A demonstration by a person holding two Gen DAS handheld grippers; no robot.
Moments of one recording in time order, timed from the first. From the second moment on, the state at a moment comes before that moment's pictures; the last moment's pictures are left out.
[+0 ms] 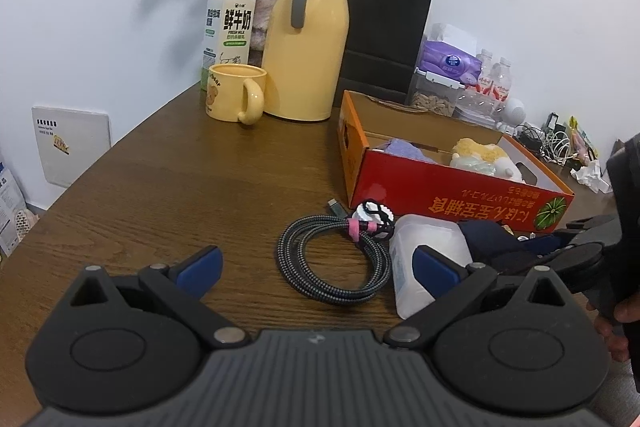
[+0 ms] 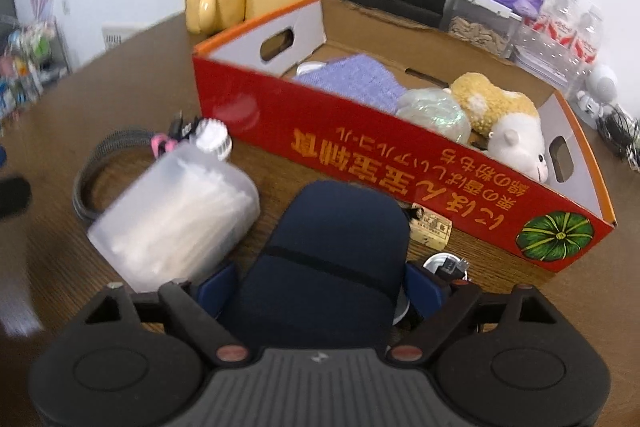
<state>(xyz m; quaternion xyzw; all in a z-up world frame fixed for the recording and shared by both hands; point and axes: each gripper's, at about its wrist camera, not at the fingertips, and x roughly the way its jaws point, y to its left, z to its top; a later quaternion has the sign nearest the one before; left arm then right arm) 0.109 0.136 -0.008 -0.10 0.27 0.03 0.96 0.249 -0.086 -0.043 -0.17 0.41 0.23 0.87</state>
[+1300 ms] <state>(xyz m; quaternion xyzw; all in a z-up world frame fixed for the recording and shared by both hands) 0.208 0.118 -0.049 0.01 0.37 -0.01 0.93 0.212 -0.158 -0.015 -0.09 0.32 0.24 0.91</state>
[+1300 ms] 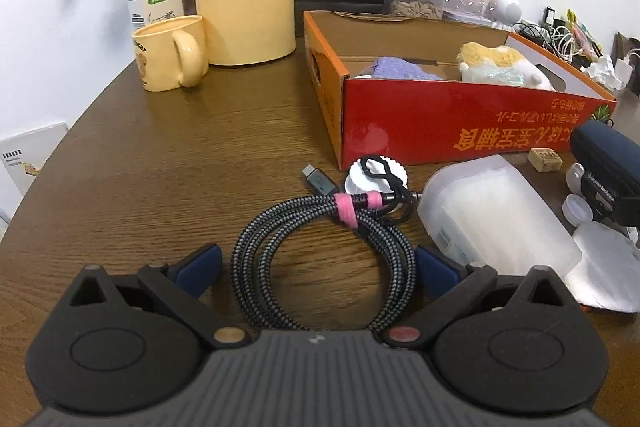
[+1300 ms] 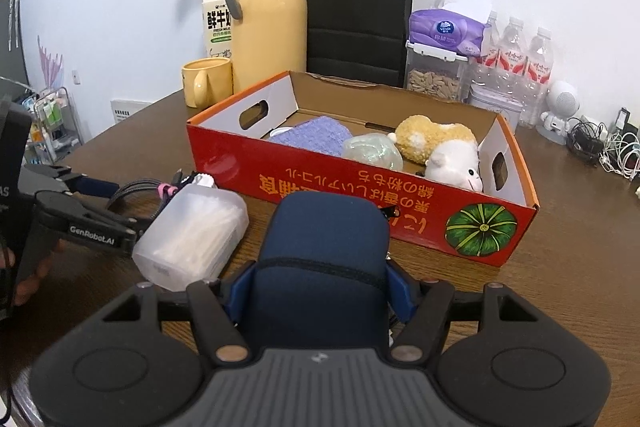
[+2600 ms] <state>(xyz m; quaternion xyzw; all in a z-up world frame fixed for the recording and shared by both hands) 0.213 0.066 0.065 -0.04 0.20 -0.02 0.98 0.243 -0.174 0.034 -0.04 0.22 0.26 0.94</state>
